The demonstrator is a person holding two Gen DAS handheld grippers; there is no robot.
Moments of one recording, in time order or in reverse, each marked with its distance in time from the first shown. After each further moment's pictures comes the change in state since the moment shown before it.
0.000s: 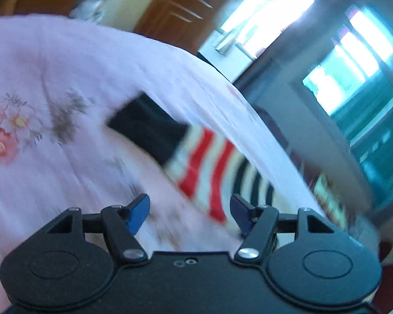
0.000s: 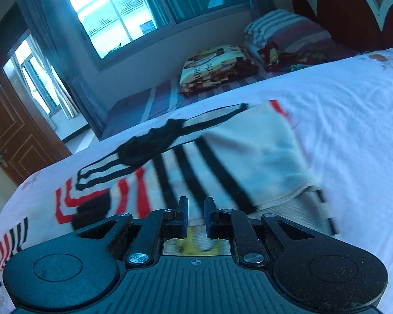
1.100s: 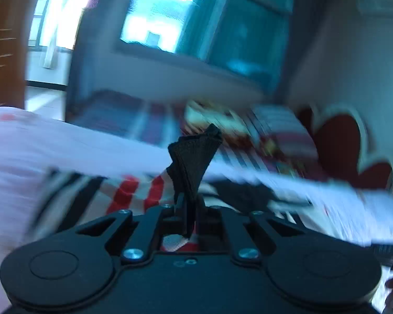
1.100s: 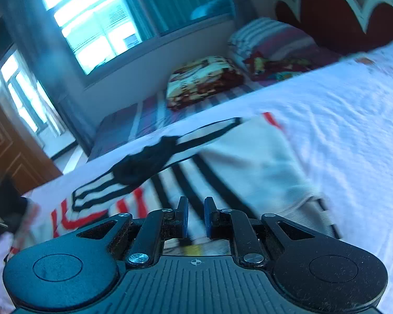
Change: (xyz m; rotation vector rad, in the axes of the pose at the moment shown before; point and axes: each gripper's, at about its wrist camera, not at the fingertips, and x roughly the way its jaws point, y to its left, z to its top) left arm 0.007 -0.278 -0.152 0.787 0.135 -0.459; right arm 0.001 -0.007 0.014 0.092 -0.064 -0.066
